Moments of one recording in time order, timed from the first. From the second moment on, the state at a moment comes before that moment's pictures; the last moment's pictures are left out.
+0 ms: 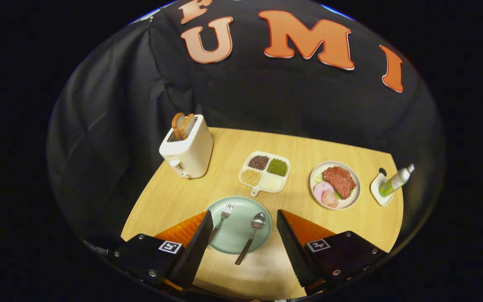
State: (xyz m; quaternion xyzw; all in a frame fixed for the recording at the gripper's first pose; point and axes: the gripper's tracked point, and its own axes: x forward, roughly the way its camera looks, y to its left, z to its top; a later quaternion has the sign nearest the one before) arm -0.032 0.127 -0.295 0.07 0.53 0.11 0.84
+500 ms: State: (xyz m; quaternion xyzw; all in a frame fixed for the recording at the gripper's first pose) arm -0.089 0.146 -0.427 0.09 0.71 0.07 0.70
